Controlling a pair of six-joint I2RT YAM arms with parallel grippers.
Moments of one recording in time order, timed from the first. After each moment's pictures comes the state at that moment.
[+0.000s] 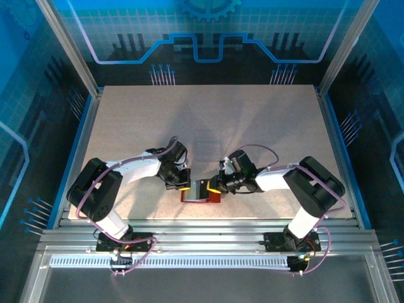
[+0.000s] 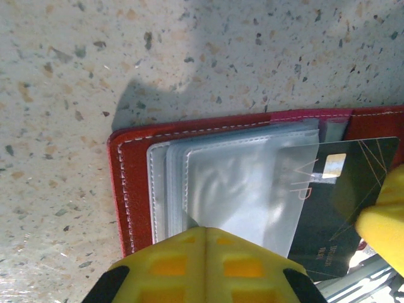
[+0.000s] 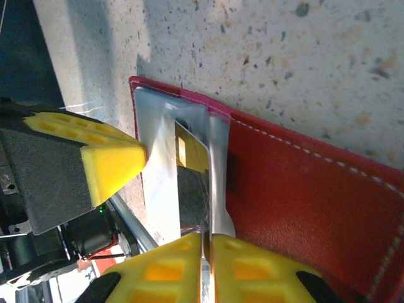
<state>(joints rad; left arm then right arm) -0.53 1.62 0.85 -0.57 0.39 -0.68 0.64 1.68 0.58 0.26 -0.68 1.00</state>
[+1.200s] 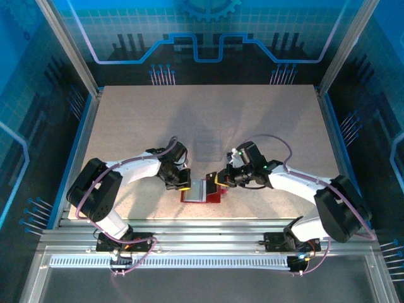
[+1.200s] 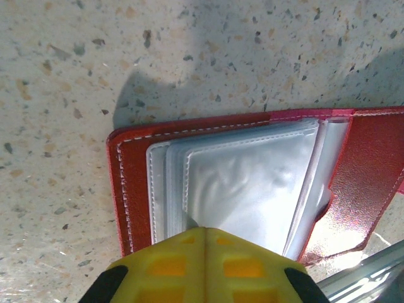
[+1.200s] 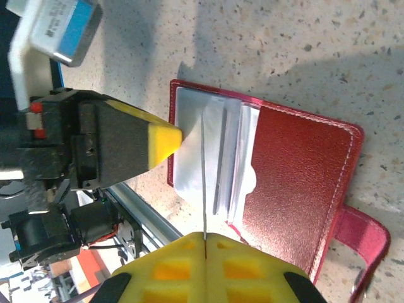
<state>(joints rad) -0.53 1.61 0.85 -0.58 0.39 -0.69 0.59 1.38 0.69 -0.22 -0.60 0.82</state>
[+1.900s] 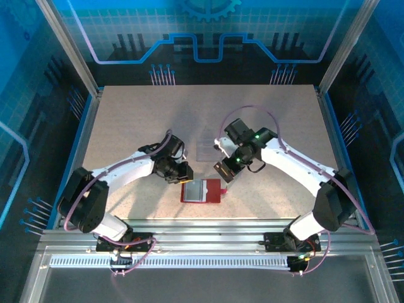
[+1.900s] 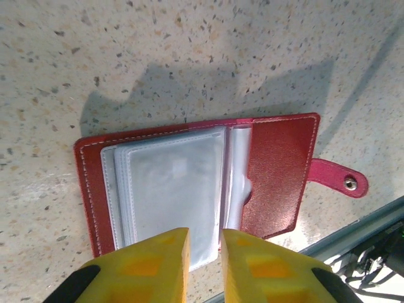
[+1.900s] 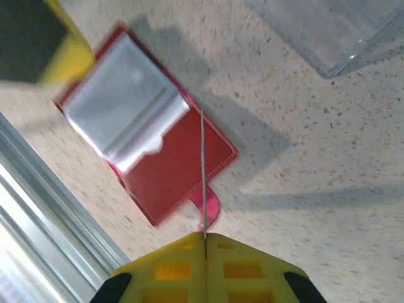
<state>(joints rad) -0.51 1.49 0.89 -0.60 0.41 -0.69 0.66 1.53 1.25 -1.00 -0.22 -0.12</state>
